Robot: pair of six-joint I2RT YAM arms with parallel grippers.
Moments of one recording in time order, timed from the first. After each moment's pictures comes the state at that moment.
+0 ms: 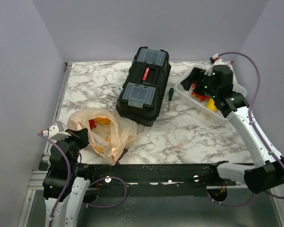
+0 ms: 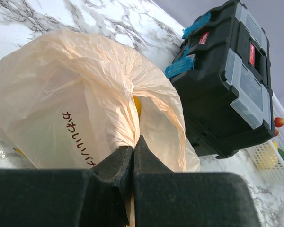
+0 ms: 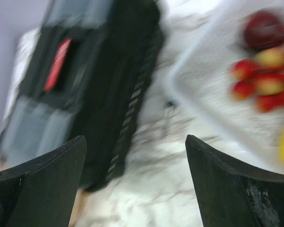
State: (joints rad) left arm -0.15 0.07 0.64 -0.79 -0.18 -0.66; right arm 0.20 1.23 1.27 -0.46 0.02 0.42
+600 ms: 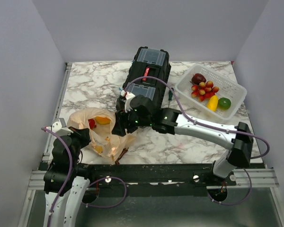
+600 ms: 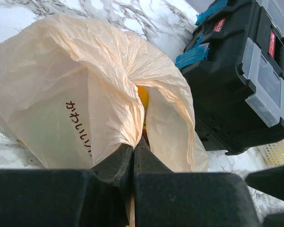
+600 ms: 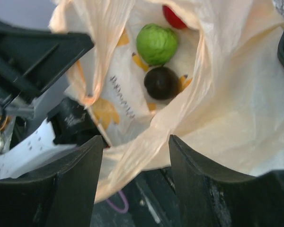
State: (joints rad) left arm -0.16 0.15 0.64 -0.80 -0.18 -0.67; right arm 1.13 1.59 1.42 -0.33 -0.11 0.56
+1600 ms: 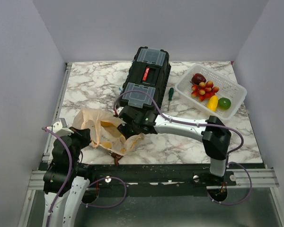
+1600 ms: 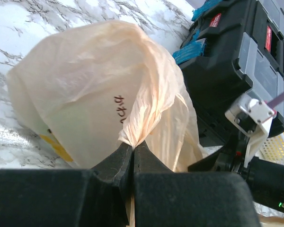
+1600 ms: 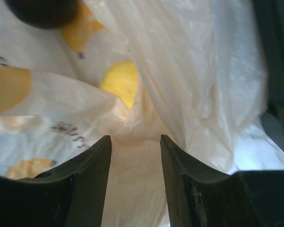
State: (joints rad) left arm -0.18 0.15 0.64 -0.80 -0.18 -0.67; right arm 1.13 1.92 1.53 -0.59 -0.02 0.24
